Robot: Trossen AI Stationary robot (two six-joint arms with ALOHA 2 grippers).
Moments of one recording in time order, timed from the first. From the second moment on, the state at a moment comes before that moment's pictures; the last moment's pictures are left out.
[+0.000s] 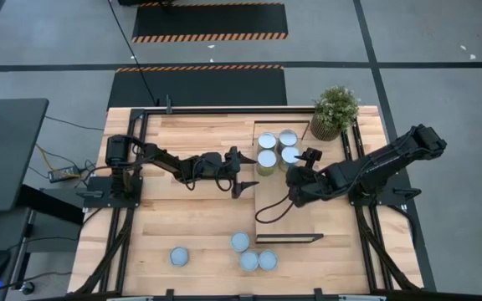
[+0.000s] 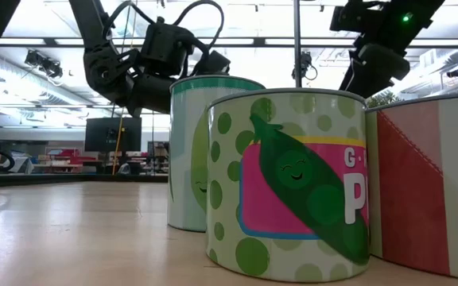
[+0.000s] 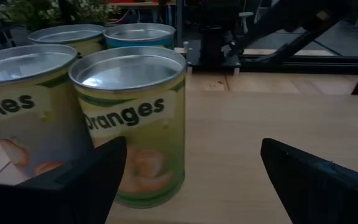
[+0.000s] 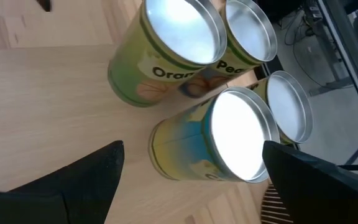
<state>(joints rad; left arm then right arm) 0.09 1.92 0.76 0.98 0.00 0.01 0.32 1.36 0.94 -0.86 0.79 0.45</state>
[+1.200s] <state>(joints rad) 0.06 2.05 0.94 0.83 -0.06 0.05 0.33 1.36 0.94 -0.86 0.81 0.45</state>
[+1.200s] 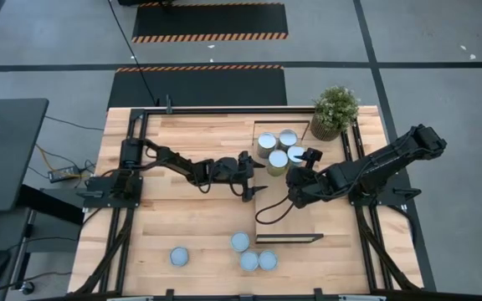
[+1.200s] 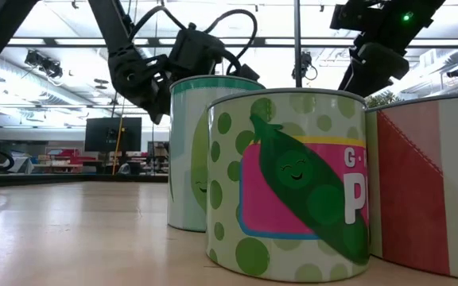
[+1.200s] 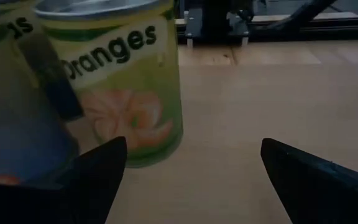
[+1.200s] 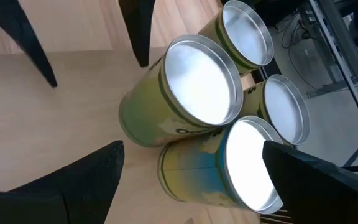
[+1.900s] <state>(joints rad) 0.06 1.97 0.94 0.62 -0.14 0.09 0.22 1.33 0.94 -1.33 0.71 0.85</state>
